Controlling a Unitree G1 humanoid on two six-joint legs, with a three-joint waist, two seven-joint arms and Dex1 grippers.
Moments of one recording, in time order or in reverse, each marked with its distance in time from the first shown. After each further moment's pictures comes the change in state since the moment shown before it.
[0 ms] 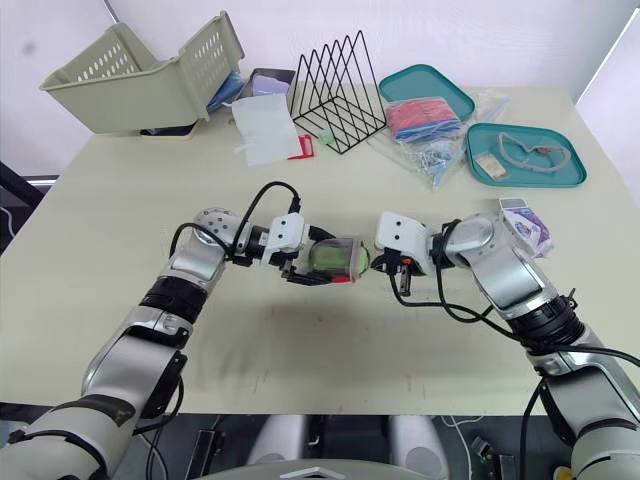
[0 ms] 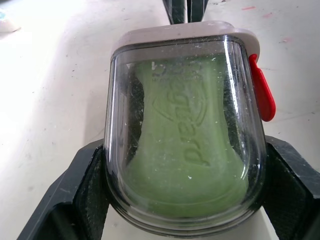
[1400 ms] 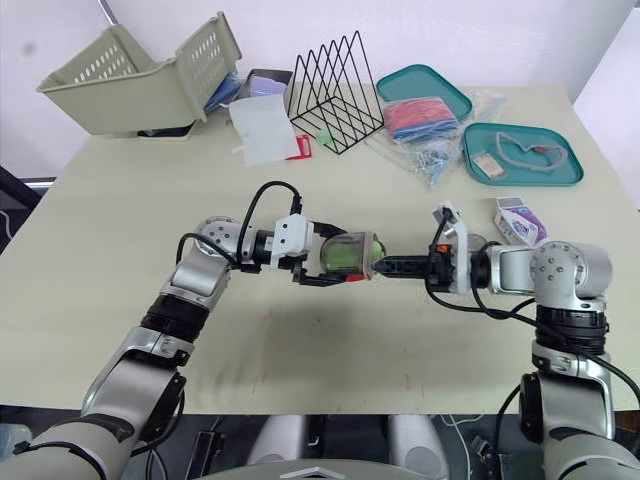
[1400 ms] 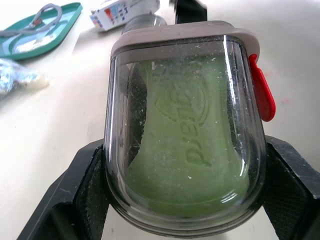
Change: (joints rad) left arm 0.114 -0.024 -0.001 -0.276 -0.077 0.080 0.094; right arm 0.049 0.201 -0.645 0.096 0.842 1.024 -0.398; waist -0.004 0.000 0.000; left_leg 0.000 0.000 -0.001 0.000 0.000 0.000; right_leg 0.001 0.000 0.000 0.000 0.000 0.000
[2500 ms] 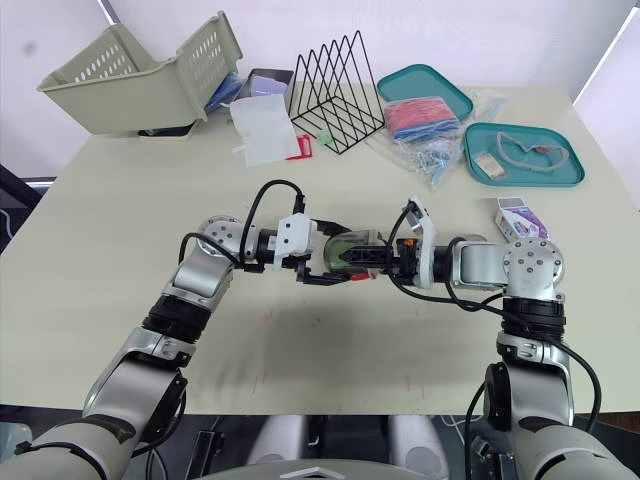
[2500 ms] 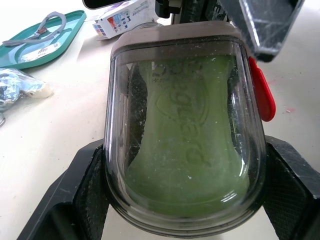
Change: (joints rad) left arm 0.004 0.003 -0.001 -0.030 0.002 0.012 0.022; right arm -0.047 0.143 -0.039 0.113 0.288 0.000 -0.451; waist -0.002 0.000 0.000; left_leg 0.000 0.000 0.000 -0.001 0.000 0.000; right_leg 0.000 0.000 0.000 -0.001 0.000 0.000
